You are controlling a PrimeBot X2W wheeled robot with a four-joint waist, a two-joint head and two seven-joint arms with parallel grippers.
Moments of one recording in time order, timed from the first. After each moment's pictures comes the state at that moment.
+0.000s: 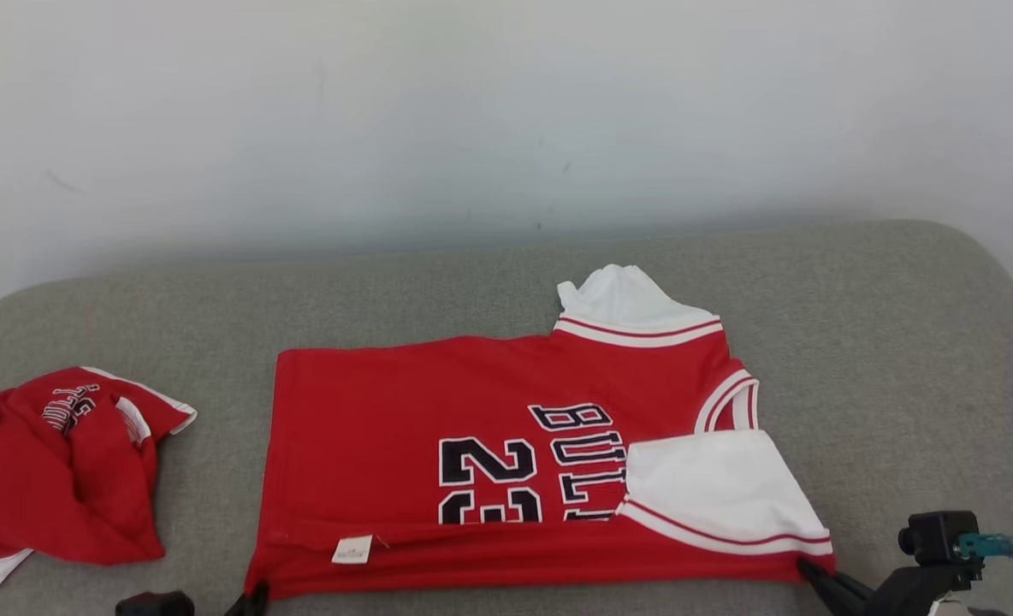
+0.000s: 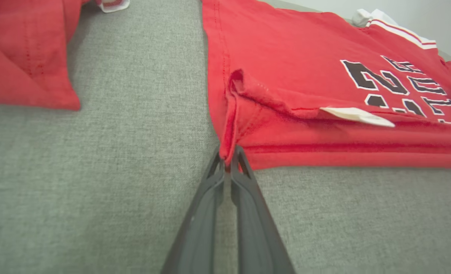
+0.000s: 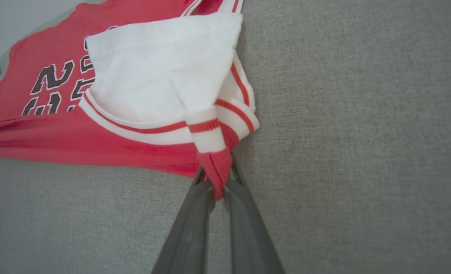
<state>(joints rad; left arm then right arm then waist) -0.23 0.25 -0.53 0.82 -0.57 -0.13 -0.26 -0.16 -0.44 0.51 0.54 0.96 0.13 0.07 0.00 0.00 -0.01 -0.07</state>
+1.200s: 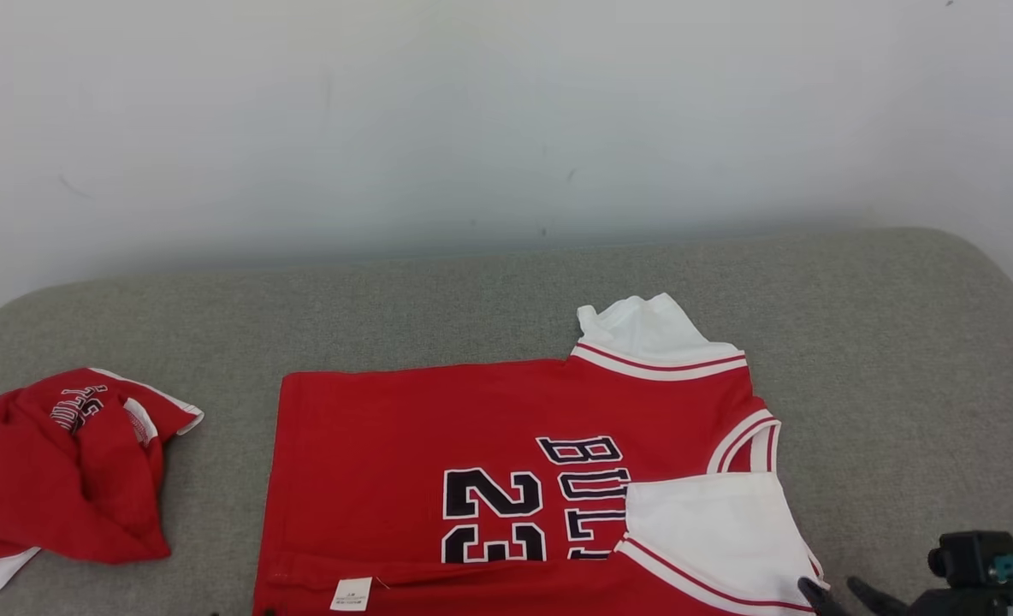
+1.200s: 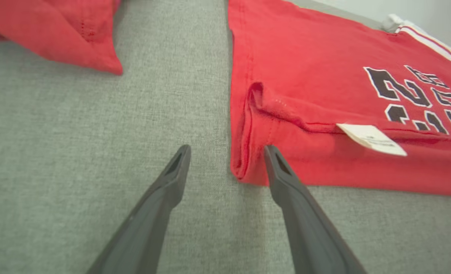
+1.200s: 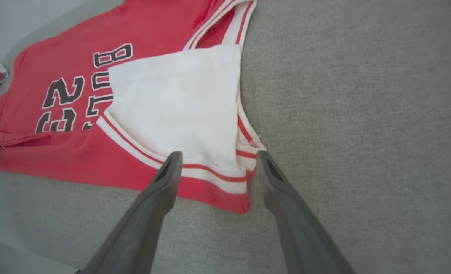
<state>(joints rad) -0.09 0.30 -0.52 0.65 -0.62 -0.05 -0.22 0.15 -0.29 0.05 0.15 0.67 0.13 0.43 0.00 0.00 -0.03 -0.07</state>
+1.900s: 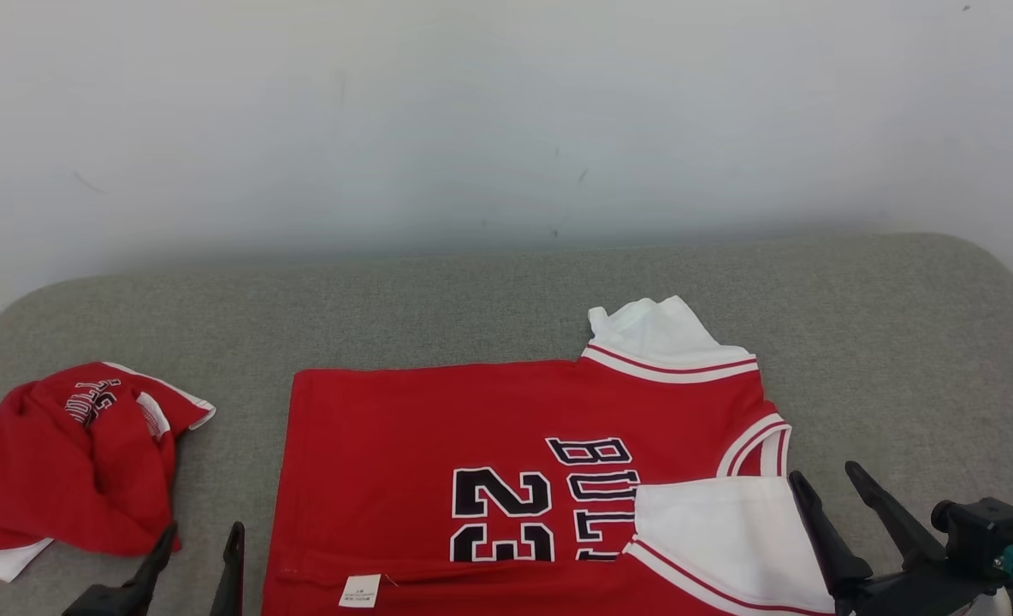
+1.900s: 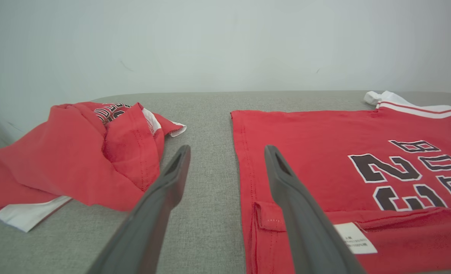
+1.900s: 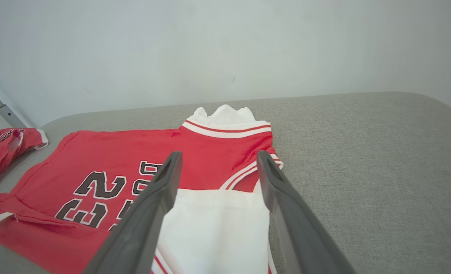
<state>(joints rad) -0.03 0.33 -0.36 0.31 -0.37 0.08 -0.26 0.06 -0.27 0.11 0.13 0.50 0.13 -0.06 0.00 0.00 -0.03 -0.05</state>
